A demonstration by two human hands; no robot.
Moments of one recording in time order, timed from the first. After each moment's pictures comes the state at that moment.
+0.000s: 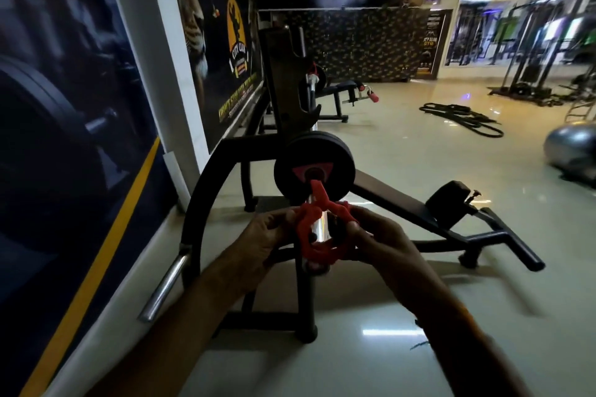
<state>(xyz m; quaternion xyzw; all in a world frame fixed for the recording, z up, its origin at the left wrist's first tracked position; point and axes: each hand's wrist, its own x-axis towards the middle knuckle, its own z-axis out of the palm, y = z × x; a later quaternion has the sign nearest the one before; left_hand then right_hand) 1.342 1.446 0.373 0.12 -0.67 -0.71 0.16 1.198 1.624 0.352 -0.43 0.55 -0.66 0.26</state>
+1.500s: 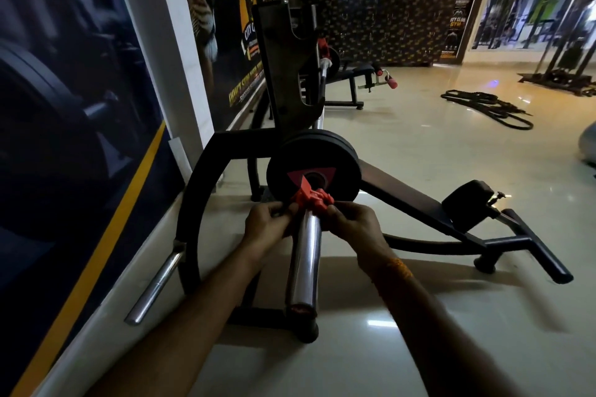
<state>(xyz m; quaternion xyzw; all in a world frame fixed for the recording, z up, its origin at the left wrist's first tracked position) 1.215 1.377 0.316 0.33 -0.69 -0.59 0.26 1.081 1.506 0.296 -0.32 0.68 -0.63 0.21</state>
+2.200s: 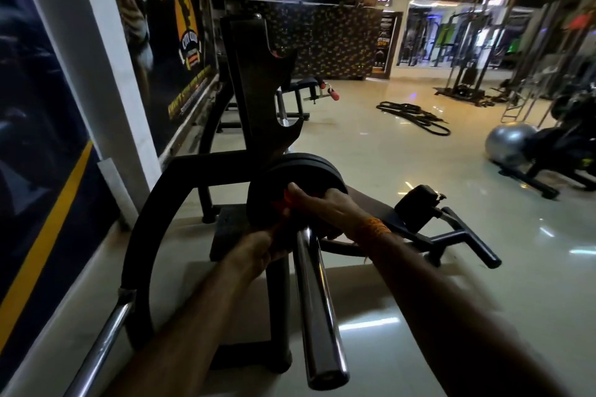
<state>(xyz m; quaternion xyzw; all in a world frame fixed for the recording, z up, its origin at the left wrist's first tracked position) 1.167 1.317 0.313 0.25 -0.54 -0.79 0.14 1.048 1.438 0.368 -0.30 0.84 -0.42 0.19</state>
